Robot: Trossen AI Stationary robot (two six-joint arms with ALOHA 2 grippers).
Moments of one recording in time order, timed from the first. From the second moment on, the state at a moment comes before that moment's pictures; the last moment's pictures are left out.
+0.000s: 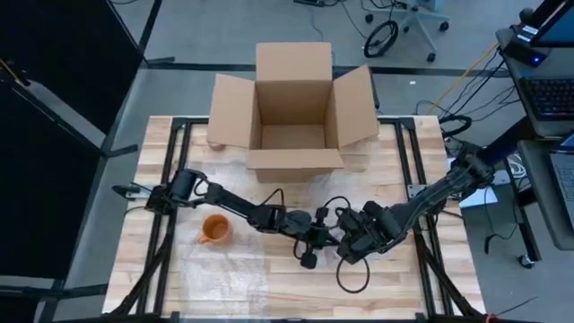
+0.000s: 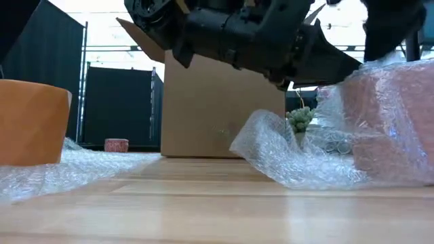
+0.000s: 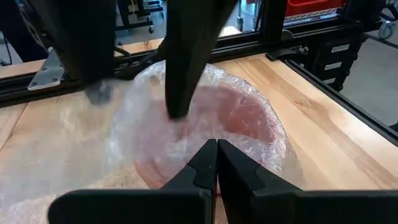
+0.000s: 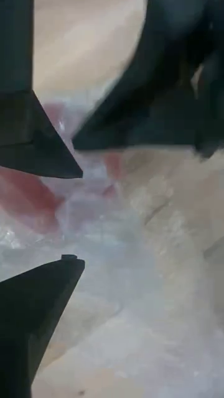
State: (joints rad) left arm -0.21 2.22 1.35 0.47 0.07 0.11; right arm 0.55 1.56 1.16 -0.98 0.29 1.21
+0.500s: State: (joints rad) left arm -0.21 2.22 1.35 0.53 0.07 0.11; right arm 0.54 1.56 0.82 -0.63 0.22 1.32
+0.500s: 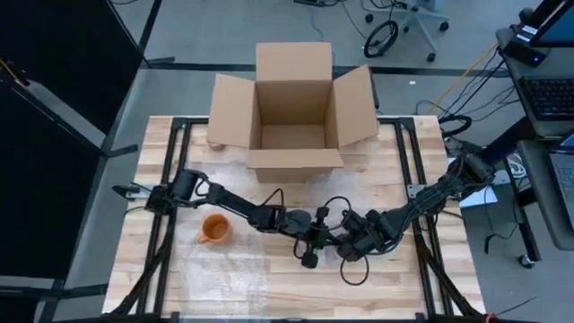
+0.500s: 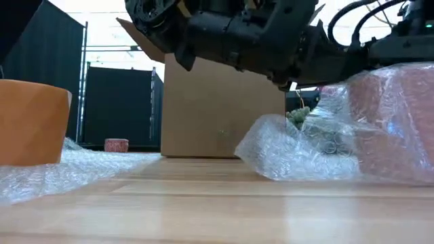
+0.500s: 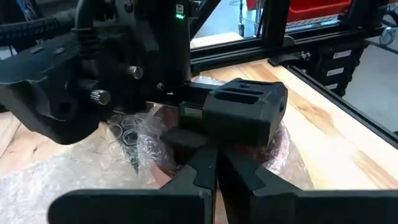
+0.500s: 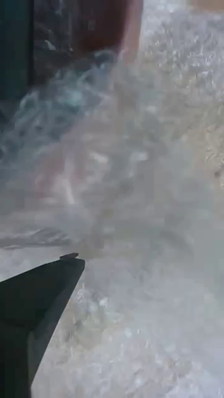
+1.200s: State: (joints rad) left arm -0.21 2.22 1.35 0.53 0.07 0.11; right arm 0.50 1.56 0.82 -0.56 0.17 1.21
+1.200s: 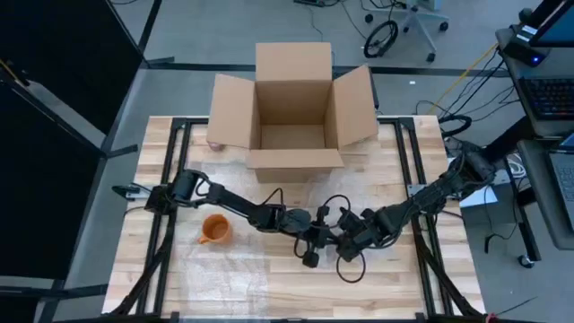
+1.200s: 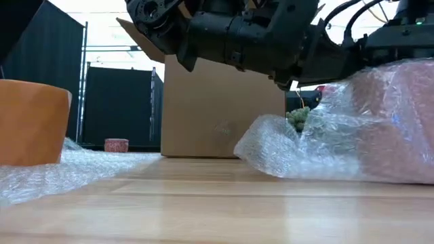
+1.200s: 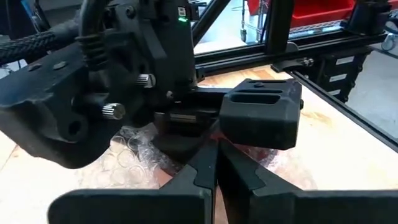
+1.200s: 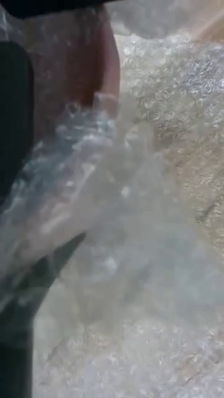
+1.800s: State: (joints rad) left arm -0.21 2.22 1.35 0.52 0.09 0.11; right arm 0.50 1.57 1.02 -0.78 0.18 1.15
